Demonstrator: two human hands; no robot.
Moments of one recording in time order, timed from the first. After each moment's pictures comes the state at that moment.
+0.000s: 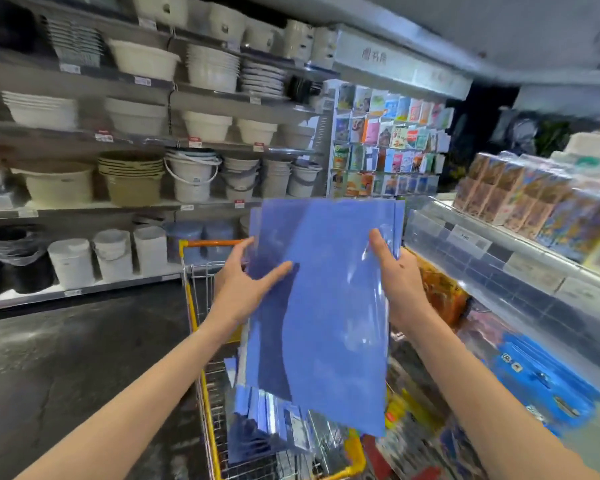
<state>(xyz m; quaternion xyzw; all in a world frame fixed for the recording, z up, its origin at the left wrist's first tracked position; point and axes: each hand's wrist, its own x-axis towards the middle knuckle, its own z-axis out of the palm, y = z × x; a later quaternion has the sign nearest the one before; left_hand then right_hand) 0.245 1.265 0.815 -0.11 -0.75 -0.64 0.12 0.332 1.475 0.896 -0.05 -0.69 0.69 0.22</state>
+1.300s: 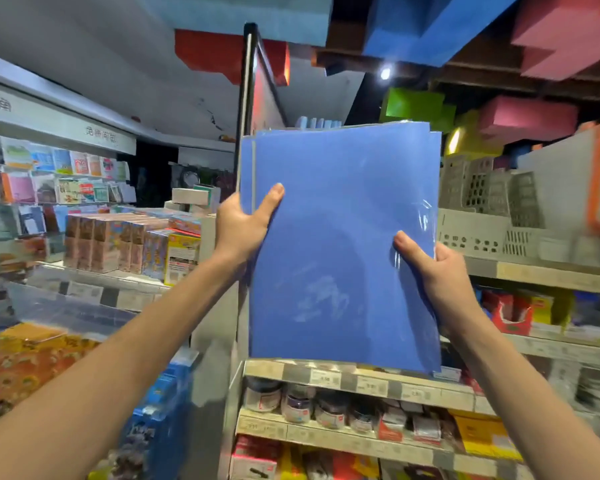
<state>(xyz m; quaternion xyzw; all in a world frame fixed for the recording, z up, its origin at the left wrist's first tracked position) 0.581 1.649 1.077 -0.46 -0.40 -0.78 -0.11 0.844 1.672 1.060 -0.27 -0.65 0.39 0.60</state>
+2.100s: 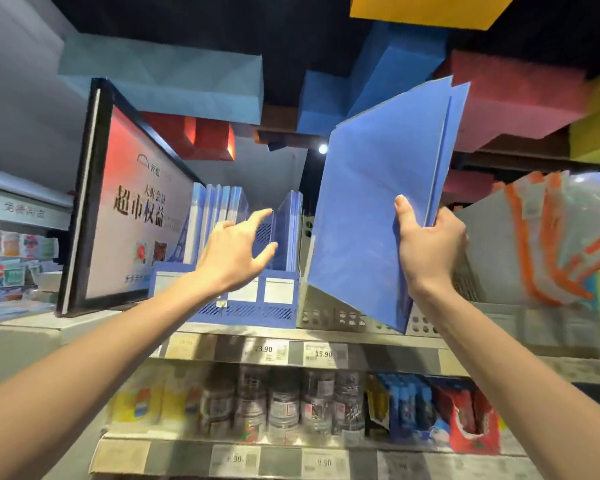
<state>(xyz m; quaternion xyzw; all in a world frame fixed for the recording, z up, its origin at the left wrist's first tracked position) 0.659 1.889 1.188 -0.63 -0.54 -0.42 0.37 0.935 1.886 1.202 -0.27 -0.48 0.03 0.83</state>
